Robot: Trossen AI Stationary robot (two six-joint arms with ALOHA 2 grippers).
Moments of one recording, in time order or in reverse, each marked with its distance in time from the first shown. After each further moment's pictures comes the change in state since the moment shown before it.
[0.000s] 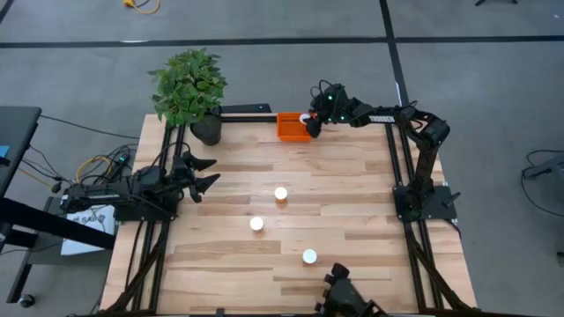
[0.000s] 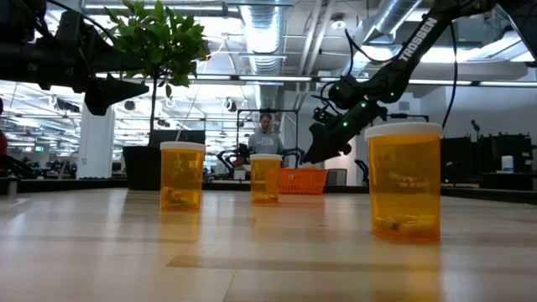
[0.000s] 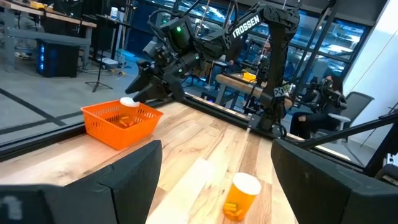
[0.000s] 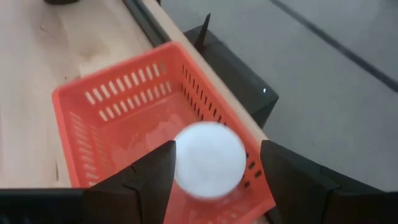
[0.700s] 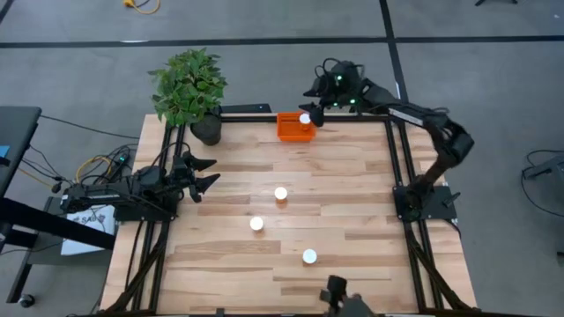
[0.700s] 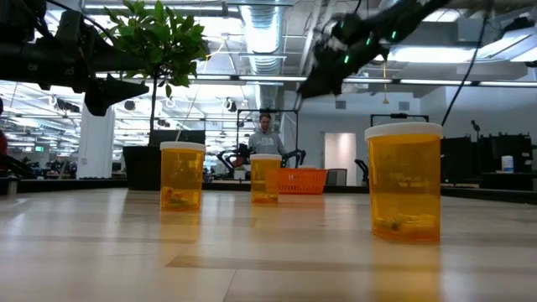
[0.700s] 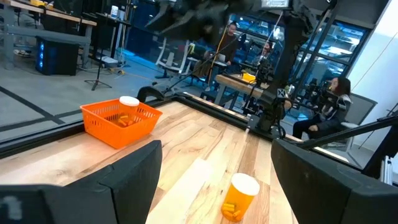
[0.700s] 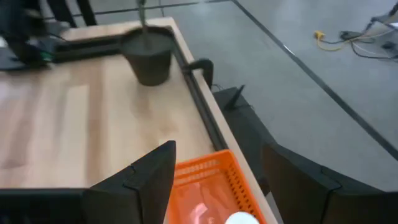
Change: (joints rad) left arm 0.000 0.000 0.000 0.000 0.000 -0.012; right arm 0.074 -0.264 0.245 -0.376 -0.114 -0.080
